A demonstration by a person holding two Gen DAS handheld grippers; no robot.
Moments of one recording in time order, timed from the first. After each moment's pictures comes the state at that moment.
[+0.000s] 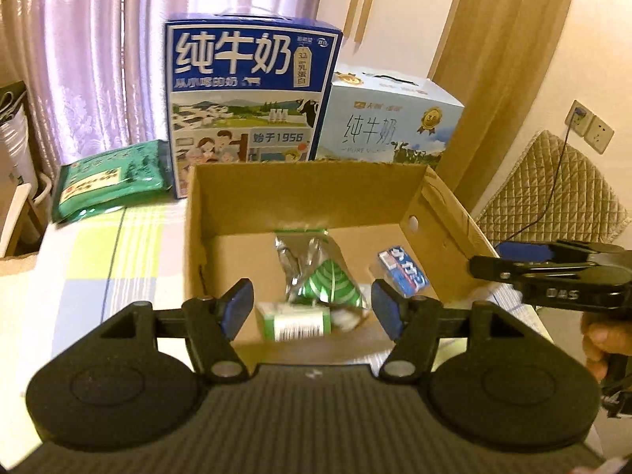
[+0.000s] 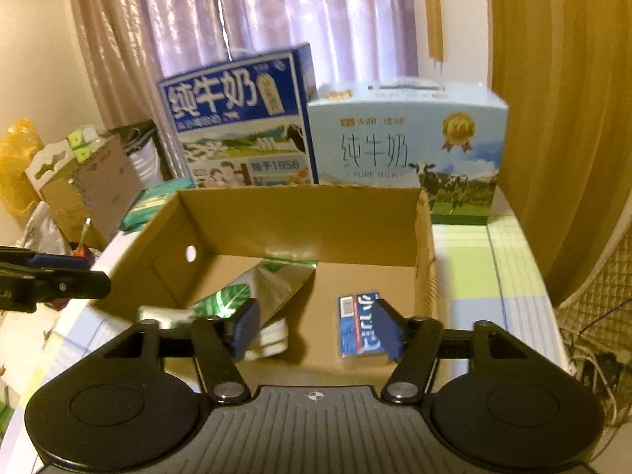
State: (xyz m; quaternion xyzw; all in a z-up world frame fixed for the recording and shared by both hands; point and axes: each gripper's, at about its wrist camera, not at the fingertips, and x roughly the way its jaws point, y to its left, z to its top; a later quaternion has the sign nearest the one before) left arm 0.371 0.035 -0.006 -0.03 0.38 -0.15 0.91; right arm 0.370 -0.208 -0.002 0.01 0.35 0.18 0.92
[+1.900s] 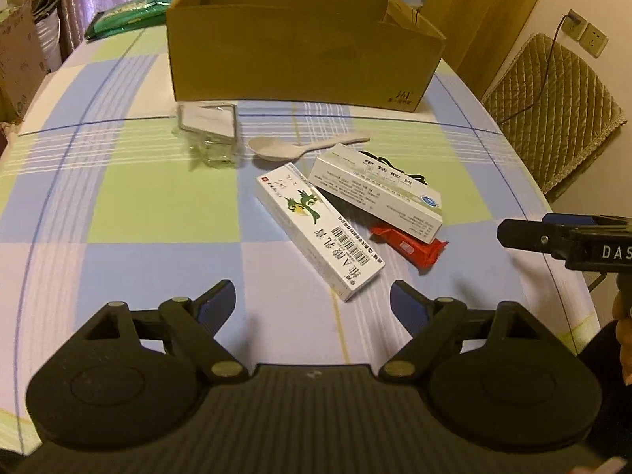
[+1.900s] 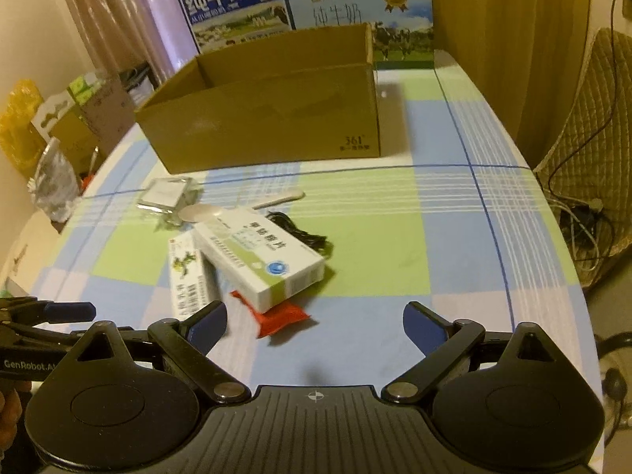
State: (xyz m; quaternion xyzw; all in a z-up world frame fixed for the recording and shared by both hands) left arm 0.146 -0.025 -0.116 -0.04 0.49 -0.11 0.87; right arm 0.170 -0.263 -0.073 0.03 0.45 0.16 0.88
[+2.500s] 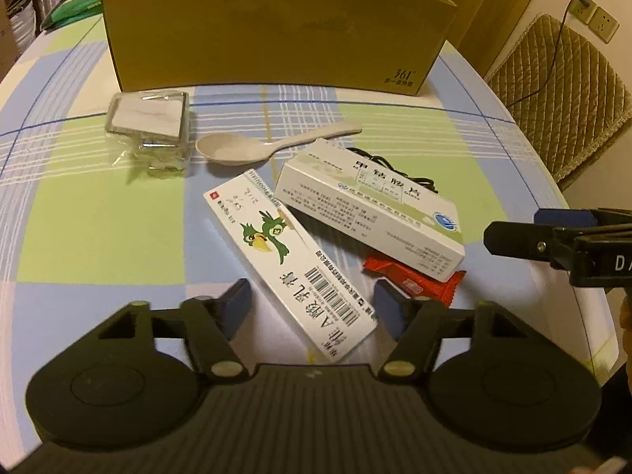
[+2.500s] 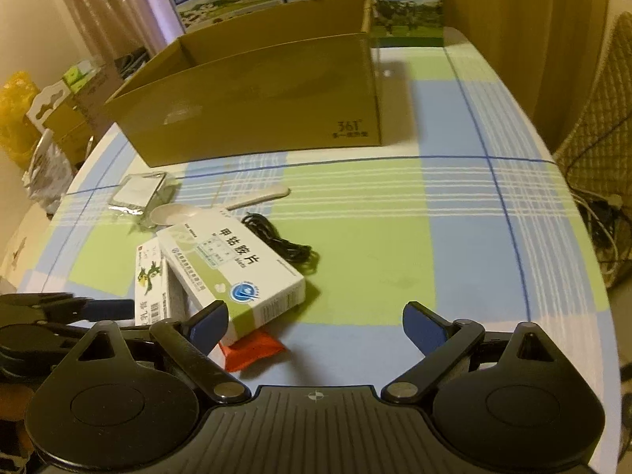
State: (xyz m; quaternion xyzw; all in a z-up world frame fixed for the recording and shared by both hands) left arm 0.203 -0.054 -0.160 -0.03 0.51 -0.13 0.85; right arm 0.217 -0.265 -0.101 0.03 0.47 0.17 0.86
